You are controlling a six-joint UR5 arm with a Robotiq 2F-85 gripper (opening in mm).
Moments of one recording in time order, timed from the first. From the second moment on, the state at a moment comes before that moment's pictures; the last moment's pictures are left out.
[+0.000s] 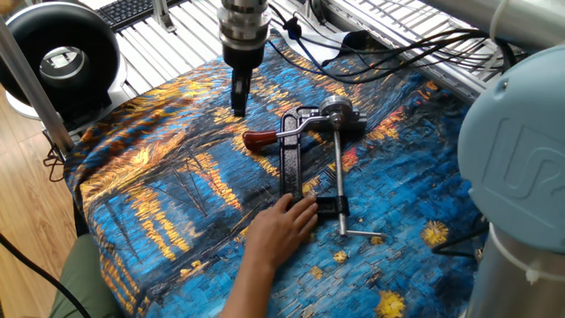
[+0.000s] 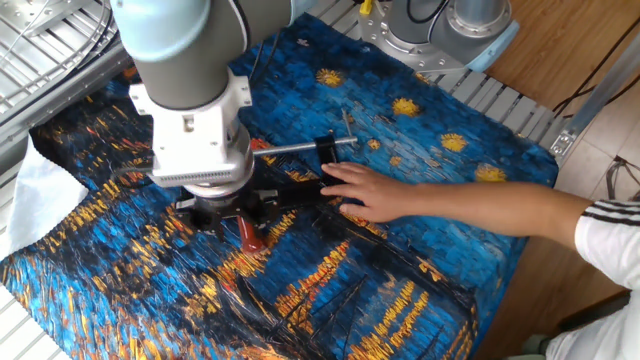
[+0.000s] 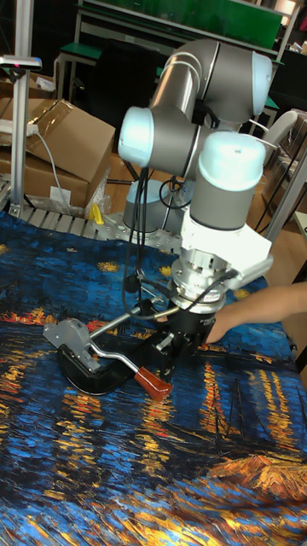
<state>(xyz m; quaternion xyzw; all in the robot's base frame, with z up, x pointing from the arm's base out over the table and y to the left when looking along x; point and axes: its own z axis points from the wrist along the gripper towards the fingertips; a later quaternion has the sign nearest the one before) 0.620 0.074 0.100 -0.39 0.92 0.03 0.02</state>
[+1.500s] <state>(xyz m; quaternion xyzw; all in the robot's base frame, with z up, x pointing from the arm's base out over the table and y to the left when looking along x) 0.619 0.070 0.029 -0.44 0.90 0.02 0.02</state>
